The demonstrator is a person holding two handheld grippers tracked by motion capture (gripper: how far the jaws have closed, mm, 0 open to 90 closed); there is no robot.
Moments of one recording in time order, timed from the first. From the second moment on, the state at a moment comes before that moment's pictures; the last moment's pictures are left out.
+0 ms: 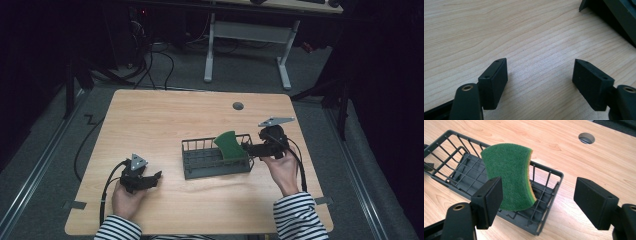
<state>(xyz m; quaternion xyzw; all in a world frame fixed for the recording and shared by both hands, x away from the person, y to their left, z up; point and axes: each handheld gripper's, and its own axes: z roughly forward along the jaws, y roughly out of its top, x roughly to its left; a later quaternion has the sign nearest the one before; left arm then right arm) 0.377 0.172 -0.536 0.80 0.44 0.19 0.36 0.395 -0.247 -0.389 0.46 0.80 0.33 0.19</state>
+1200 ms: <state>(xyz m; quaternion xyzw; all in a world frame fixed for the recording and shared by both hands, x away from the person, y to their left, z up) 0.377 0.172 -0.536 0.80 0.44 0.19 0.36 0.353 -0.315 -0.383 0.52 0.74 0.37 0.20</state>
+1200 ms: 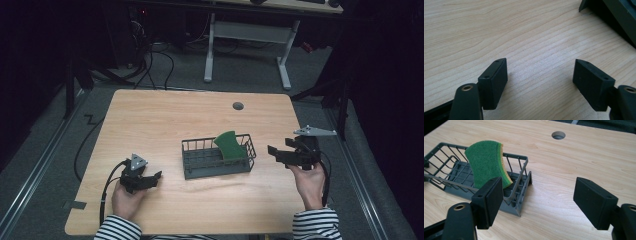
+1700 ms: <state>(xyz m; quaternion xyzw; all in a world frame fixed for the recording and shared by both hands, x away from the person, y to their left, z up) 0.377 0.172 -0.536 0.80 0.44 0.19 0.36 0.337 -0.336 -0.405 0.55 0.72 0.39 0.19</state>
